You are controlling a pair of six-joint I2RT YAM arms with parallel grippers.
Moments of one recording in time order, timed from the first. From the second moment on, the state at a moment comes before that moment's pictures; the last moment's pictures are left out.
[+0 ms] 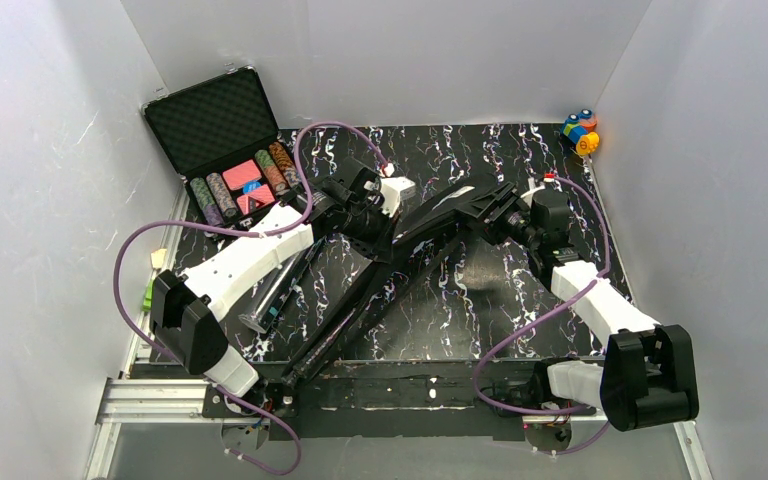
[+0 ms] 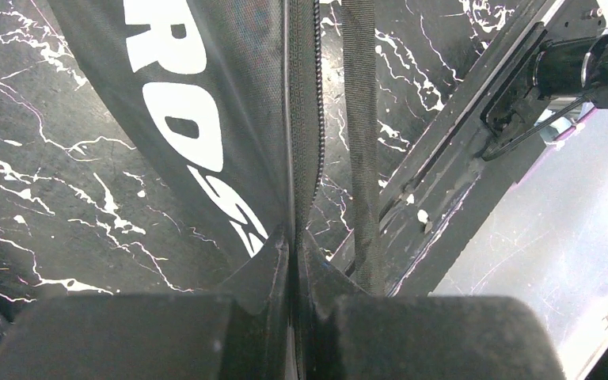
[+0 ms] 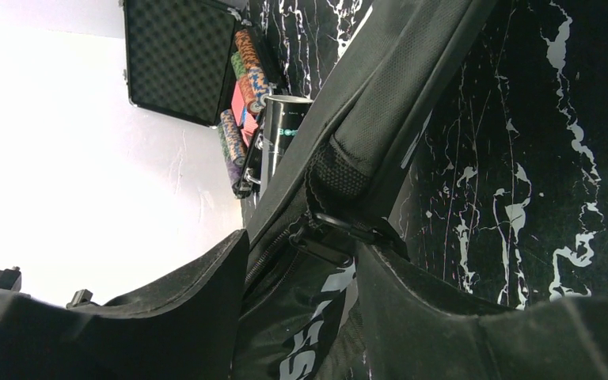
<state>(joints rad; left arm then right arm) -0.72 1.55 1.46 -0.84 0.37 -0.06 0.20 1.20 0.66 0.18 -0.42 1.10</state>
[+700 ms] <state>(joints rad) -0.72 1.53 1.47 -0.85 0.41 -0.06 0.18 1.24 0.66 0.33 -0.48 1.15</state>
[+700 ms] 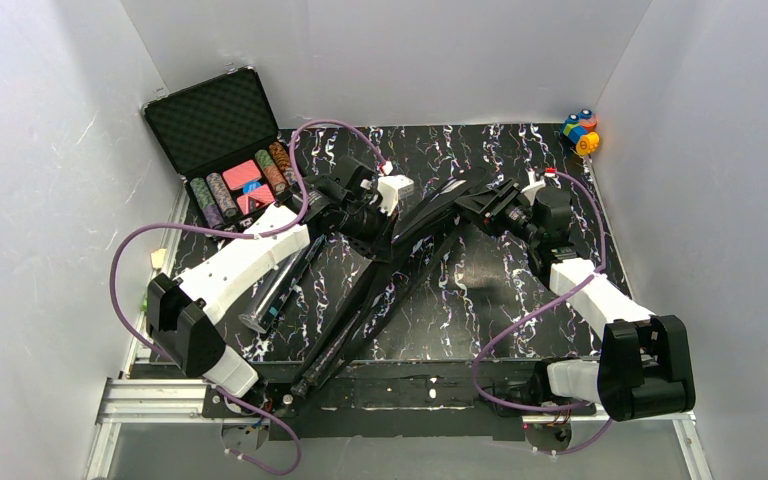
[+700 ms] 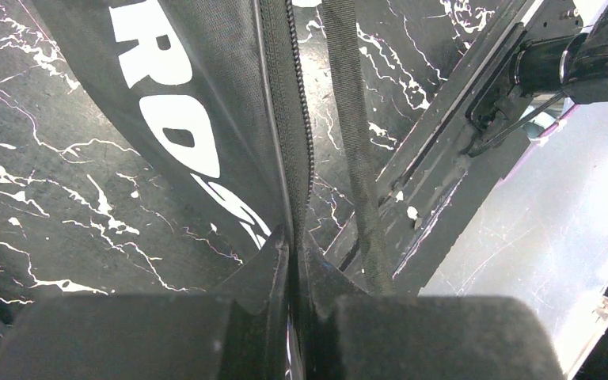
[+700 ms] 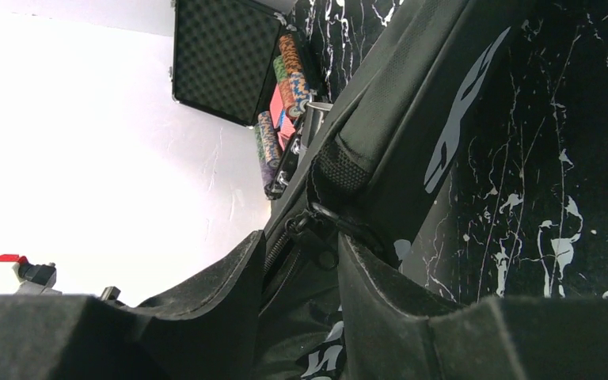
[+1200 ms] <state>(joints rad) -0.72 1.53 1.47 -0.85 0.41 -0.06 0.18 1.24 0.66 0.36 -0.49 1.16</state>
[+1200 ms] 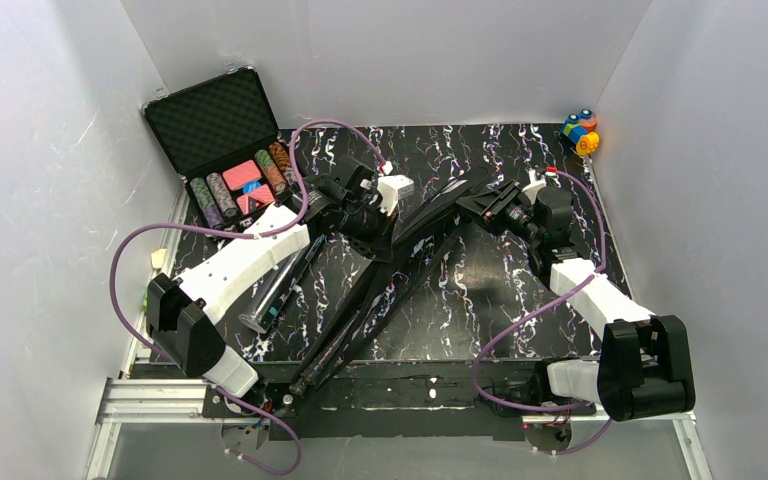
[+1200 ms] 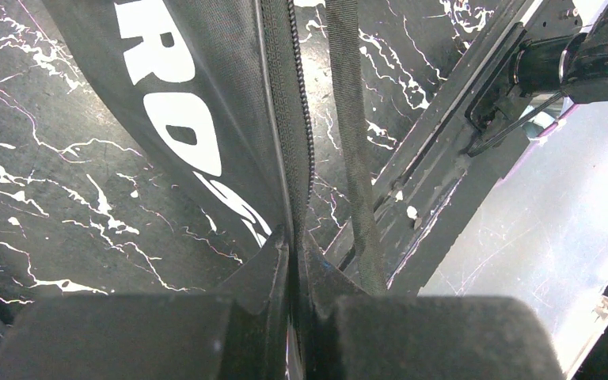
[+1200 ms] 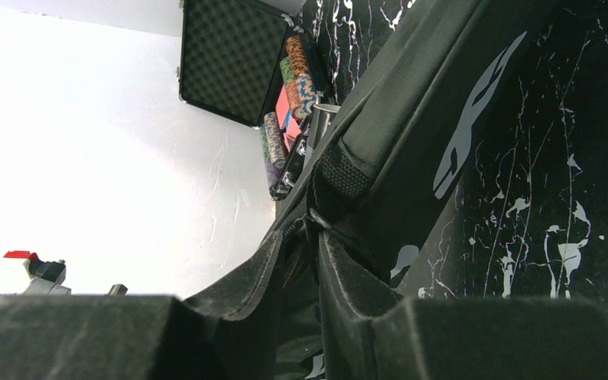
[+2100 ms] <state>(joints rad) -0.71 1.53 1.47 -0.86 0.40 -0.05 0.17 1.25 0.61 0.41 -0.57 1.24</state>
